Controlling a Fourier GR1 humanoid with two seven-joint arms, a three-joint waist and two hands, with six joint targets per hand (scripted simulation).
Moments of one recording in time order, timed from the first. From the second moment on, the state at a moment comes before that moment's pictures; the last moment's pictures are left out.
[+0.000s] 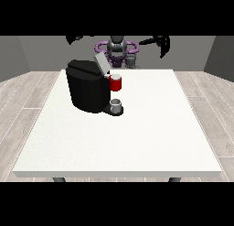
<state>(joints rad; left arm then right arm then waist) -0.69 0.11 0.36 -0.67 -0.30 -0.25 -0.25 -0.17 -0.16 -0.06 -1.48 -0.09 -0.02 0.02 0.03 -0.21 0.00</state>
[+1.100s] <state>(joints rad) -0.40 0.00 0.21 -1.11 -0.07 -0.28 -0.13 -0.37 -0.18 -0.09 -1.27 -0.07 0.04 -0.02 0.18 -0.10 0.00</state>
